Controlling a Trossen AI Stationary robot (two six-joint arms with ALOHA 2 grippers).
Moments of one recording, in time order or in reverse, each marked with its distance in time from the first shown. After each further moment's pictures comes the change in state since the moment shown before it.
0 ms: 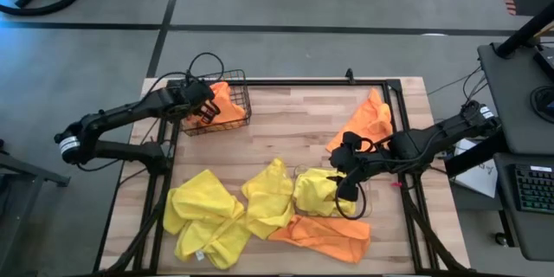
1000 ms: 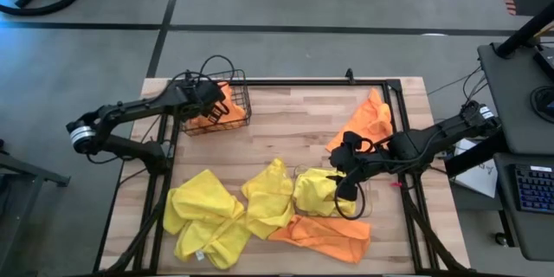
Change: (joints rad) left arm -0.001 0.150 0.000 0.088 -0.057 -0.005; right arm -0.002 0.000 -0.008 0.005 0.016 0.011
